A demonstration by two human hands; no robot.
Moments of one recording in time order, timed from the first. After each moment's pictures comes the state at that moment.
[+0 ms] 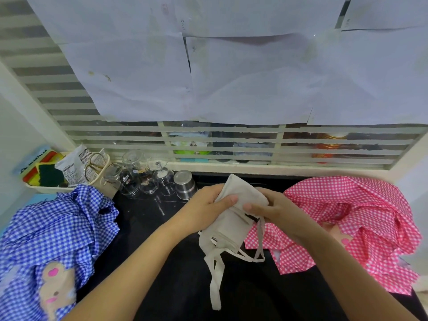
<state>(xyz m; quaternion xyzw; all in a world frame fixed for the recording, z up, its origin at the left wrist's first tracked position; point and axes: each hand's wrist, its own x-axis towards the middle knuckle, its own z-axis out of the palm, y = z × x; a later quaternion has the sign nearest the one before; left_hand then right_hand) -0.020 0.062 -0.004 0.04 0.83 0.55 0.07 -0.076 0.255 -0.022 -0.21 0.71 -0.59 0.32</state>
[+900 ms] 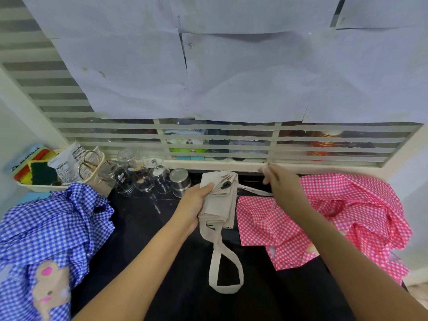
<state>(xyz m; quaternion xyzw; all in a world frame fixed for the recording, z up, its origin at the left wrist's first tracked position) -0.042 0.060 -0.044 -0.26 0.56 0.79 0.03 -0.125 0.258 -0.036 -0.18 0.92 -0.34 0.01</state>
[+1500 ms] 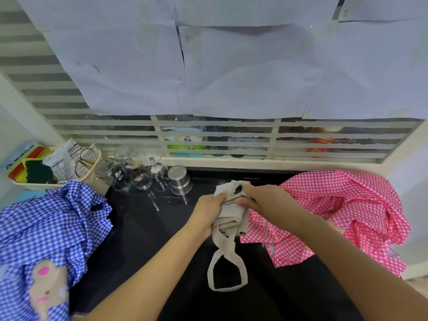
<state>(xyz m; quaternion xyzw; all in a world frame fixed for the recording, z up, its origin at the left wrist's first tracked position) -0.043 0.089 -0.061 -0.32 0.61 0.72 0.09 -0.096 0.246 -0.030 -0.40 0.90 -0.14 0.07</state>
